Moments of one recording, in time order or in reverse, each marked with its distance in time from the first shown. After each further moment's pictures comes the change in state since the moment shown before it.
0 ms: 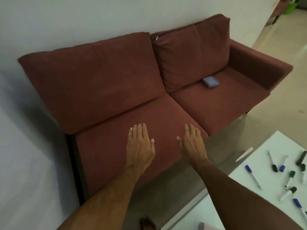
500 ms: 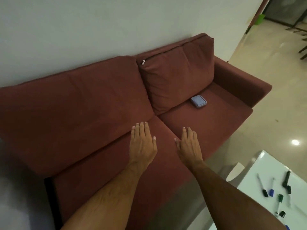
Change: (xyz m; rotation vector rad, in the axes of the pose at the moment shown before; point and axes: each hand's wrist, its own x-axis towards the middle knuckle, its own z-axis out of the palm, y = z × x) left_hand 0.219 0.027 -0.018 -0.086 0.018 0.106; right_hand 0.181 -0.008 -0.052 0.004 -0.004 0.144
